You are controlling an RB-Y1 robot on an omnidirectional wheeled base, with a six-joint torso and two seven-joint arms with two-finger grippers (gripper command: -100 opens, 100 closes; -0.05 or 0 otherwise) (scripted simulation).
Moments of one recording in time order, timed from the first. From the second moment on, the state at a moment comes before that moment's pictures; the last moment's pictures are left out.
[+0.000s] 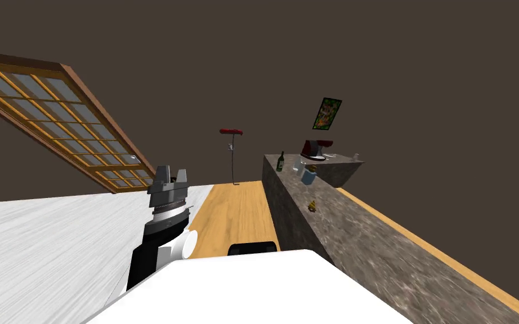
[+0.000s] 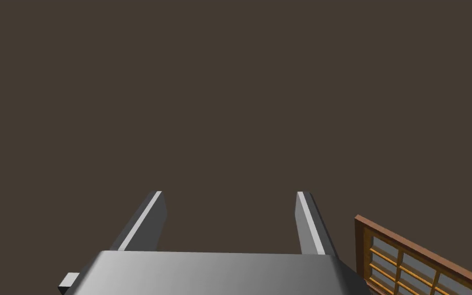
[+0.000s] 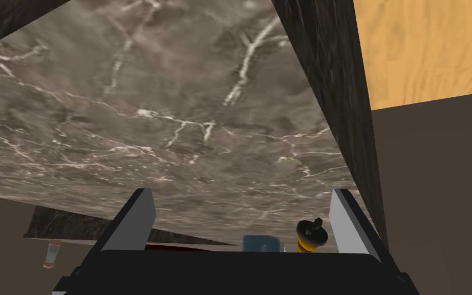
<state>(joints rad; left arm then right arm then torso) 0.50 -0.05 0.06 -2.30 0.05 -0.58 -0.17 1.64 -0.66 -0.27 -2.08 0.43 -0.17 0.31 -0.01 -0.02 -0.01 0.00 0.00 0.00</state>
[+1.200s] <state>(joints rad) 0.50 -0.05 0.06 -2.30 0.05 -0.58 -0.17 1.73 -0.71 -0.22 -2.12 0.61 -0.10 0.46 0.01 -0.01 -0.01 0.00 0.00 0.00</state>
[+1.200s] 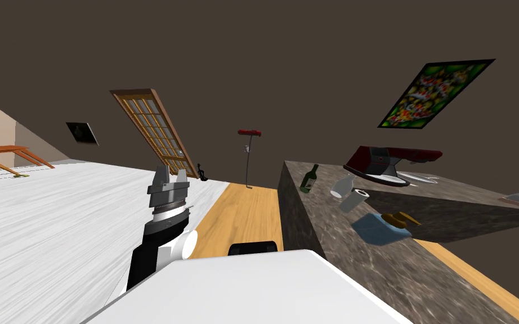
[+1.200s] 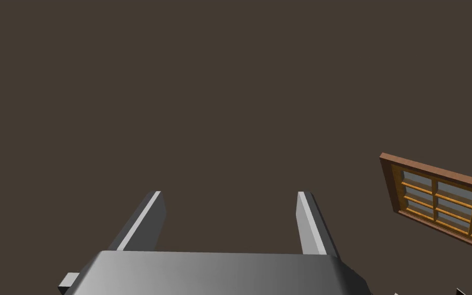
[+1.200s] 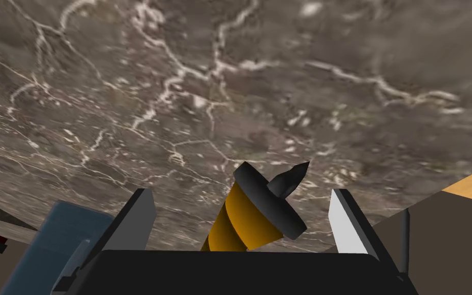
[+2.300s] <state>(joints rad) 0.50 -0.05 0.06 -2.30 0.05 -0.58 -0.17 1.64 -0.70 -0.19 -2.04 0.60 -0.11 0.46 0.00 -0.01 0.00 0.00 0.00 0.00</state>
